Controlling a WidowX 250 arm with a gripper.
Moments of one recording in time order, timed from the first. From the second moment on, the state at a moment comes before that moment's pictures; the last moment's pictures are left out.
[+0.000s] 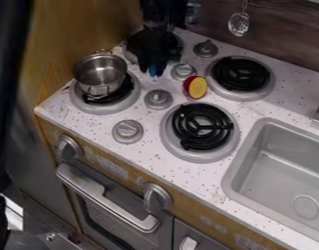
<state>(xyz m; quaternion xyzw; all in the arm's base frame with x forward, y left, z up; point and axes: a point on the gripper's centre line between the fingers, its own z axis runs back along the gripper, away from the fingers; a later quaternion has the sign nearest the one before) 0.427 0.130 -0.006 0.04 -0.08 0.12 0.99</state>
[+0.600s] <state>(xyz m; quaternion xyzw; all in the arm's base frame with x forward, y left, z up) 0.366 0.058 0.005 0.05 -0.09 0.03 0.99</state>
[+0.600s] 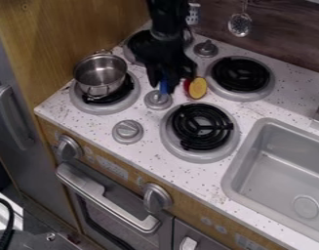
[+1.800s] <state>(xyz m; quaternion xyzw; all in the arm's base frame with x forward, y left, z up) 0.331 0.017 -0.048 0.09 0.00 -0.04 0.99</state>
